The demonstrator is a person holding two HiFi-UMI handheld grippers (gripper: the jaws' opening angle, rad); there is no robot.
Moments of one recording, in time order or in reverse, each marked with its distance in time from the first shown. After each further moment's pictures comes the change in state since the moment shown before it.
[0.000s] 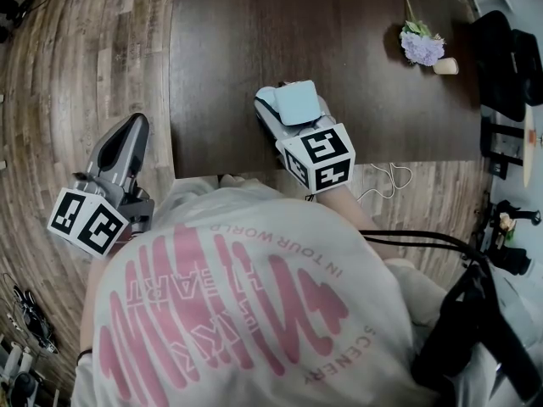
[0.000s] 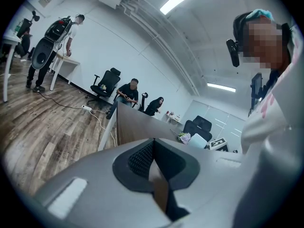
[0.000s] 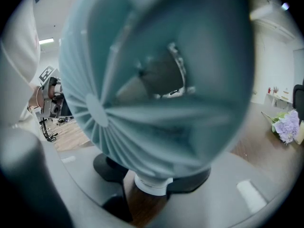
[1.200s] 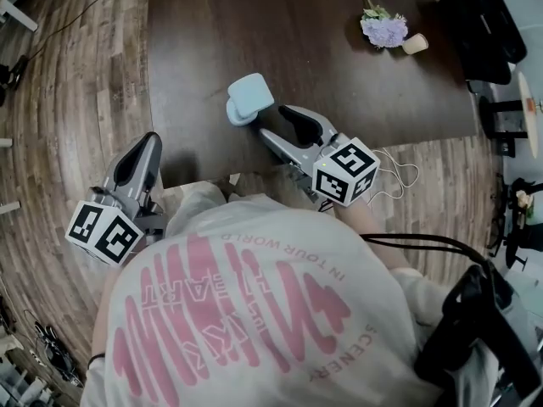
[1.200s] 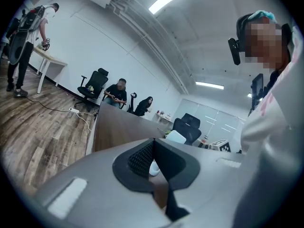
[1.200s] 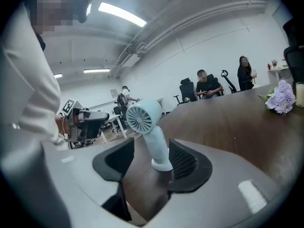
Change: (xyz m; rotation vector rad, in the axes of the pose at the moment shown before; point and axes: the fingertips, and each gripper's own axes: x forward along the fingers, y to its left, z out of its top) left arm 0.009 -0.078 -0.012 0.068 -0.004 -0.105; right arm -0.101 -0.004 -0.007 0.193 -0.231 0.189
